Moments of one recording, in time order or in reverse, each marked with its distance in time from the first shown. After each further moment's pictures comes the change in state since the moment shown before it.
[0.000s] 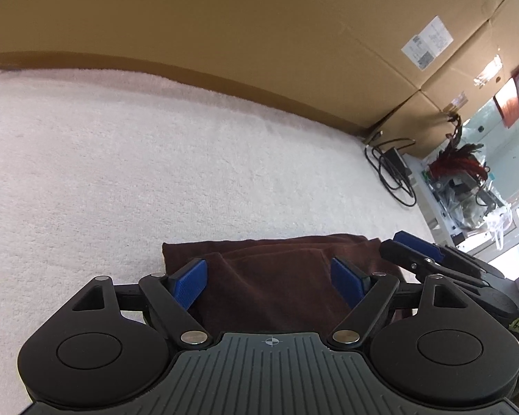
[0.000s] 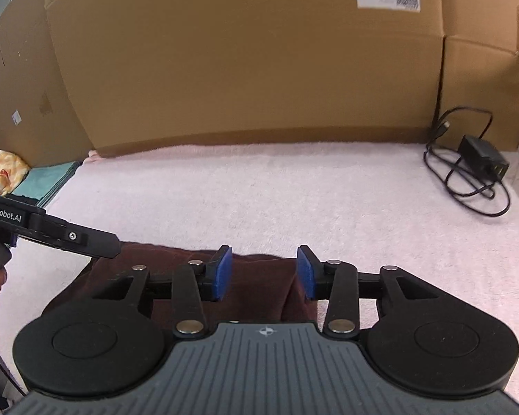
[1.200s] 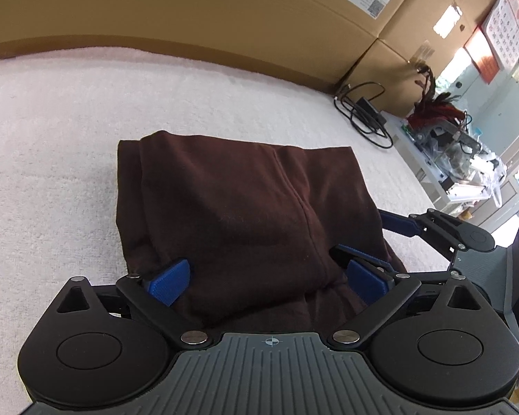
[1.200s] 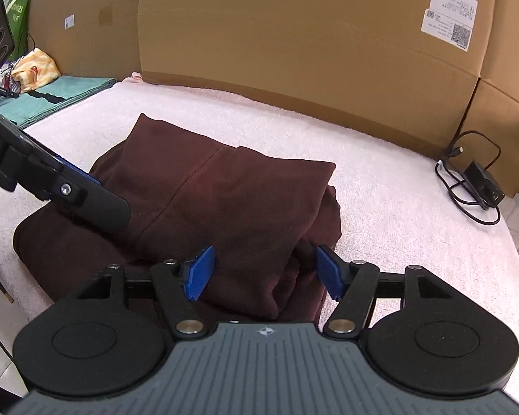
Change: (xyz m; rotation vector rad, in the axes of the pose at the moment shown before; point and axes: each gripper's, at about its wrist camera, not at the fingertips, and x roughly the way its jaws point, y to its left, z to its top) left arm -0.004 -0.035 -0.084 0.057 0.012 0.029; right arm -0.020 0.029 -0.071 -0.307 0.038 -0.014
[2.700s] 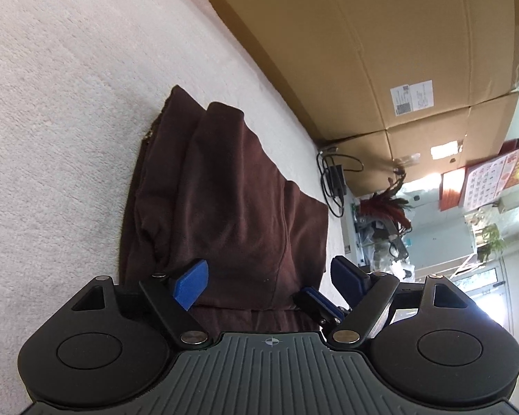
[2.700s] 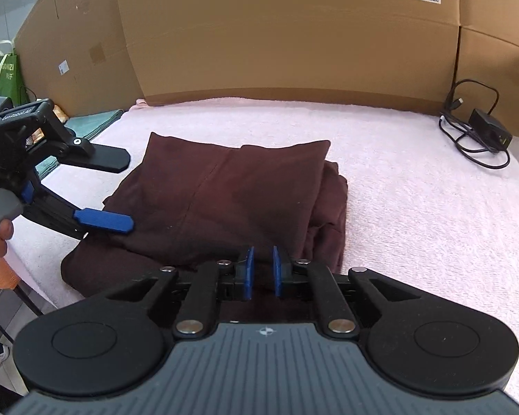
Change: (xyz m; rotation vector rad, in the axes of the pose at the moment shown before) left arm -0.009 0.072 -0.017 -0.523 -0.061 -0.328; right arm -0.022 -0.009 -0.010 0.207 0.009 0.098
